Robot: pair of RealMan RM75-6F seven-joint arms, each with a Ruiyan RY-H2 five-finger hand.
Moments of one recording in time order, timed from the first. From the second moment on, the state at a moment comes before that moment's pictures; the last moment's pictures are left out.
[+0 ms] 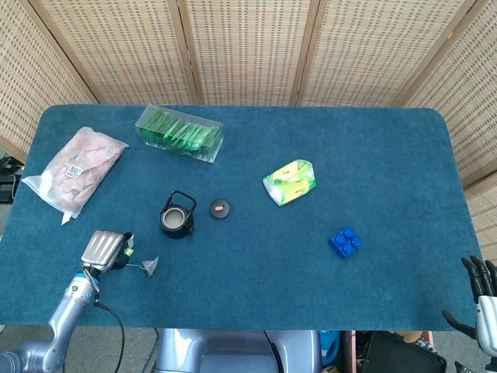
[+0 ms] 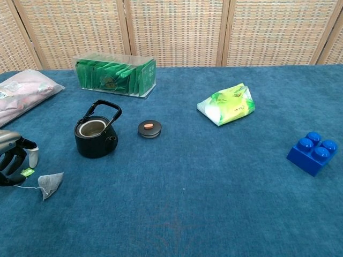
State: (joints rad) left arm -0.41 -1.52 -0.05 -1.30 1.27 1.01 0.32; right arm -0.12 -1.20 0.02 -1.47 -1.52 1.63 0.05
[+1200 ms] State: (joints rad) left arm -0.44 -1.51 -0.05 -1.33 1.20 0.97 0.30; right arm -0.13 -1.19 0.03 -1.48 -1.52 1.64 0.04
